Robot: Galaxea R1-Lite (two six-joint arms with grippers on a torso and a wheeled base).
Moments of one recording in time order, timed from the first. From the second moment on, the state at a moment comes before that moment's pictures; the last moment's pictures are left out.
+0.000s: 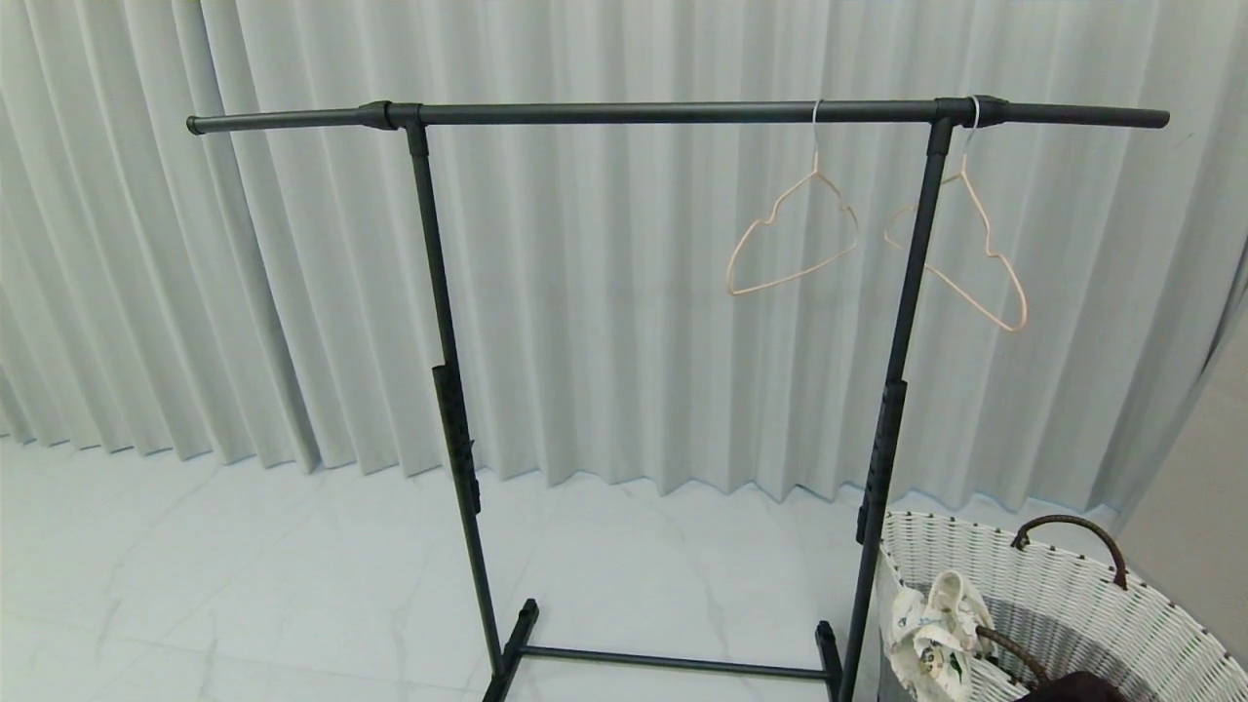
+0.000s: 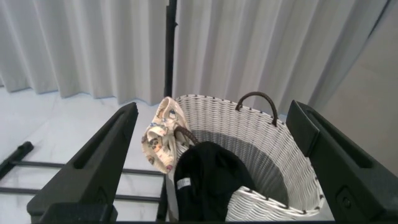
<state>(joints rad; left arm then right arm) 0.00 0.00 0.00 0.02 -0.03 0.06 0.00 0.00 0.00 0.00 0.02 -0.07</state>
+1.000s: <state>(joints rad) 0.00 0.00 0.00 0.02 -0.03 0.05 0.00 0.00 0.00 -0.01 0.01 -0.04</state>
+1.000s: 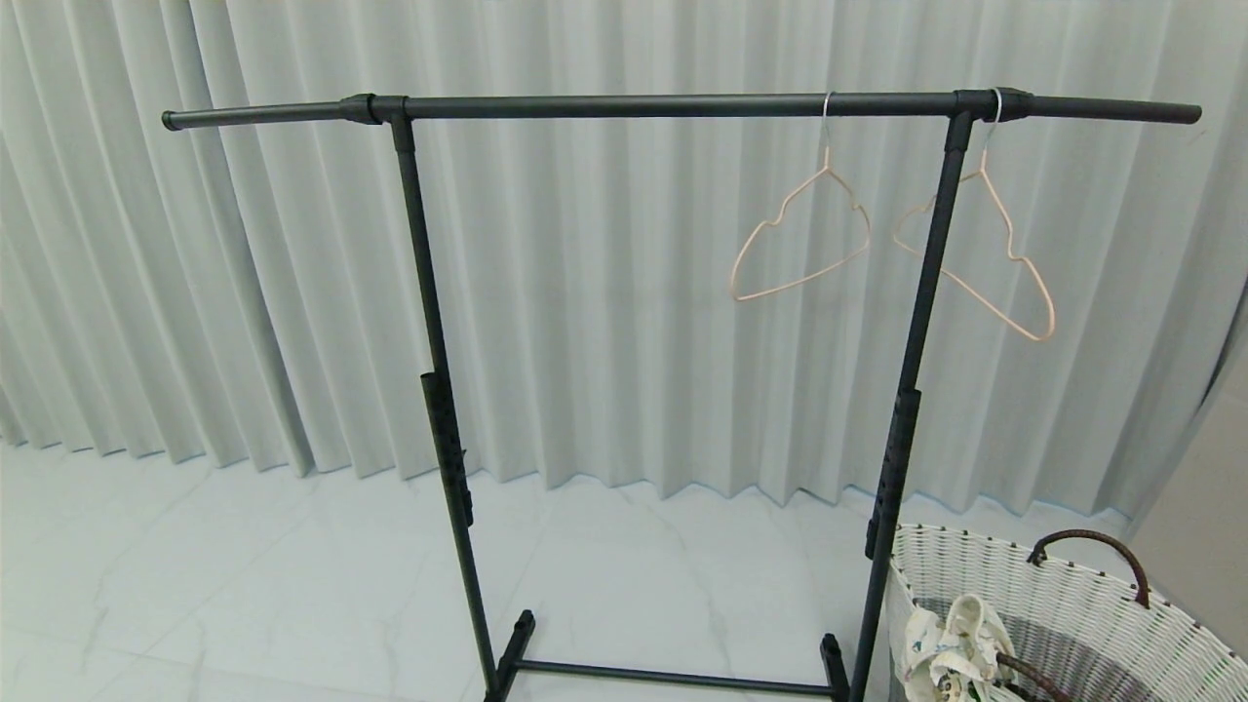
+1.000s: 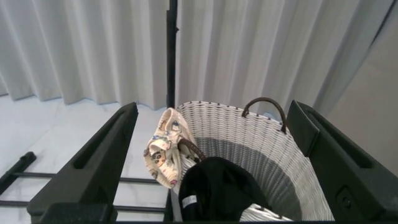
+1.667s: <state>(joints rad) -0.01 0.00 0.00 0.02 -0.03 0.05 0.05 0.62 -0.26 0.16 -0.06 -0.26</state>
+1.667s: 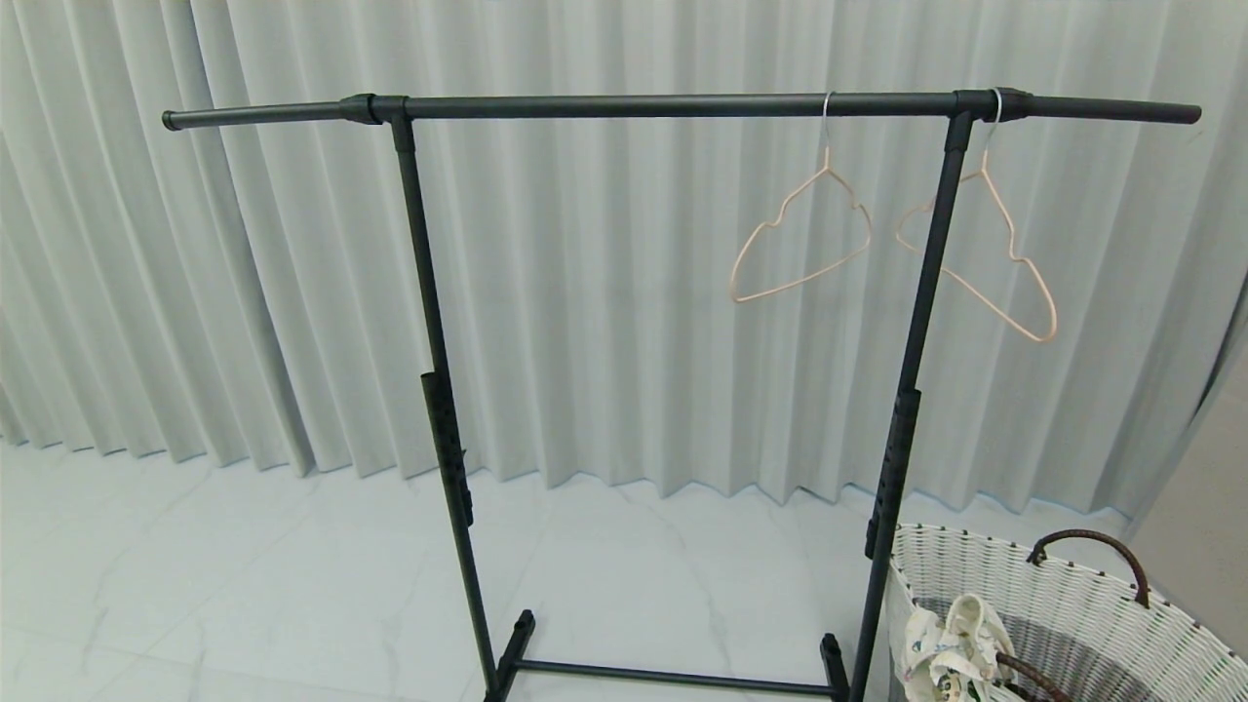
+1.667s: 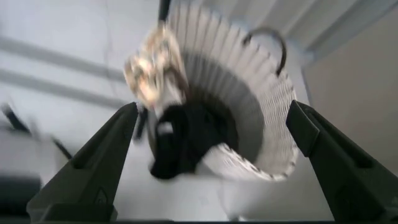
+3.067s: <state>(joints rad) -0.01 0.00 0.00 0.02 -0.03 0.05 -0.05 1.95 -0.24 -0.59 -0.27 -0.59</state>
